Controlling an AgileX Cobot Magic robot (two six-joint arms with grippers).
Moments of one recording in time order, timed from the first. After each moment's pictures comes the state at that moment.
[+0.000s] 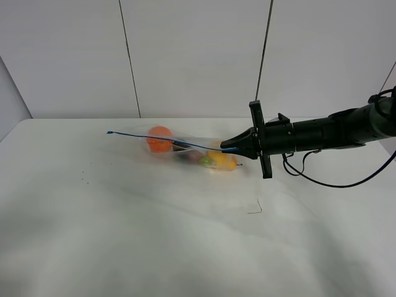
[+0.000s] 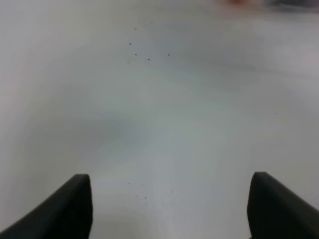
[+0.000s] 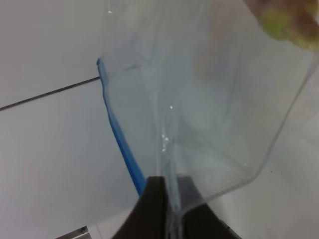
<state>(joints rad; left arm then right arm) -0.02 0.00 -0.51 -0.05 1.06 0.12 0.09 2.05 -1.11 1.57 1.13 -0.62</state>
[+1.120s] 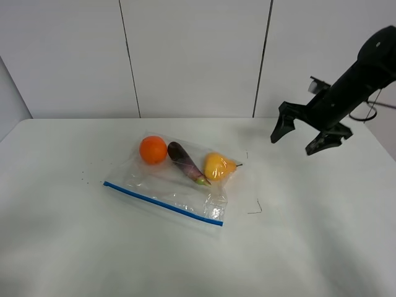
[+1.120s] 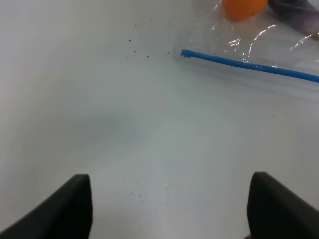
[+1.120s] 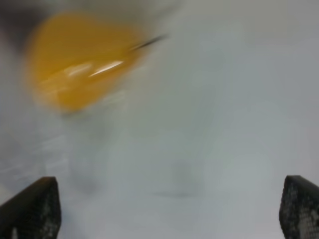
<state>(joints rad) -0.02 0.00 -0.50 -0.05 1.06 0.08 0.03 1.90 -1.49 0.36 1.08 -0.12</state>
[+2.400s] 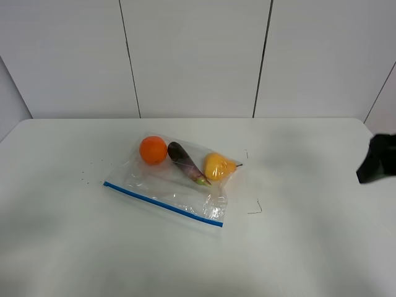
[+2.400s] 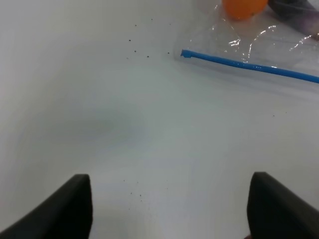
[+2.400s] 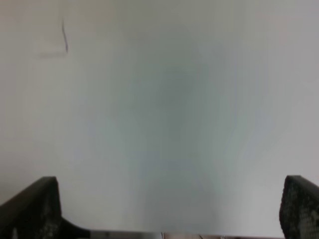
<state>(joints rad) -0.02 0.00 -0.50 -0.05 1.06 0.08 0.03 1.01 -0.87 0.08 1.17 -0.03</state>
